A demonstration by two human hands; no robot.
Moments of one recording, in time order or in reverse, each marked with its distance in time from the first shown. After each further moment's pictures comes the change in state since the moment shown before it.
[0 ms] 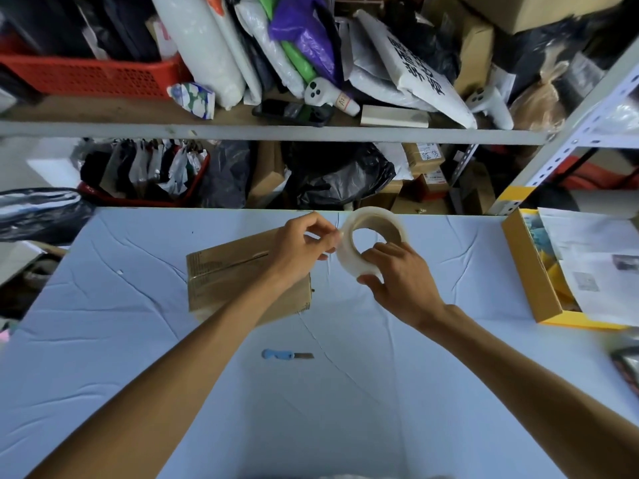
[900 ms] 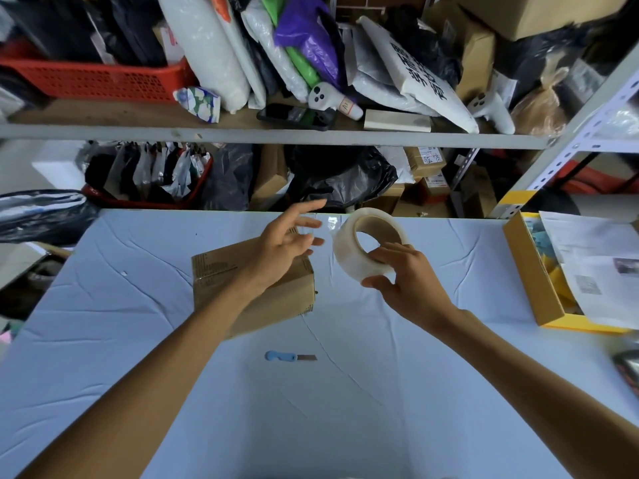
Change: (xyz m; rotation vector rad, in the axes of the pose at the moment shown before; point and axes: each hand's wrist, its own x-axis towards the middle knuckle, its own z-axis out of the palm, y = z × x) left_hand -0.018 0.005 -0.040 -0.163 -0.136 0.052; right_hand 0.000 -0.004 -0.012 0.282 -0.042 0.058
